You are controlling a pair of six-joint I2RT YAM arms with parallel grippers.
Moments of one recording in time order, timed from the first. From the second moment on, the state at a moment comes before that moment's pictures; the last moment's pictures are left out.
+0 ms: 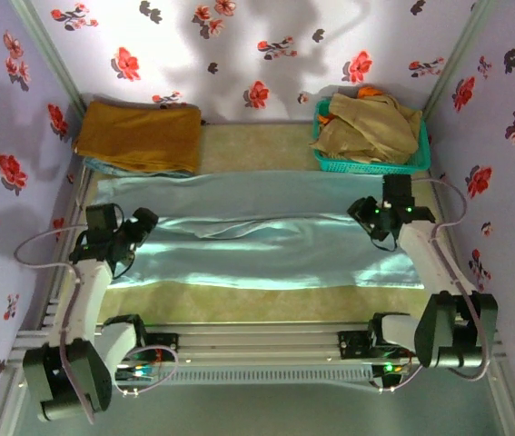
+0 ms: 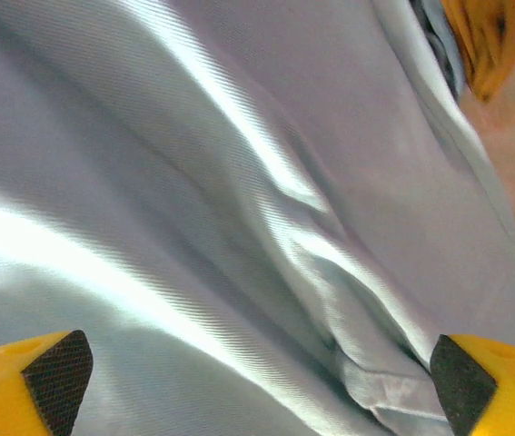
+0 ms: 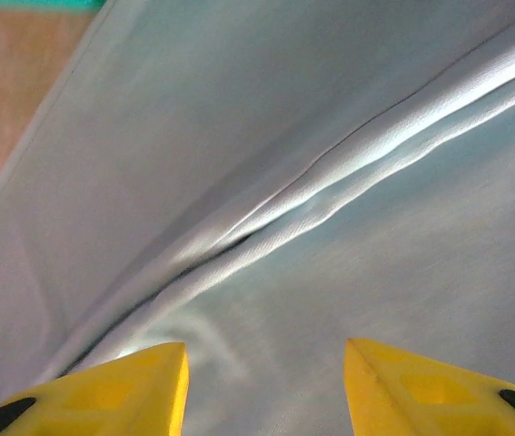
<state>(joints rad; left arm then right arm) 0.13 0.93 0.61 -0.56 0.18 -0.84 0.04 1.22 0.85 -0.64 -0.24 0.76</state>
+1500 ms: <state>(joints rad) 0.68 1.09 0.43 -0.41 0.08 -0.97 -0.44 1.03 0.68 -0.97 -0.18 0.81</state>
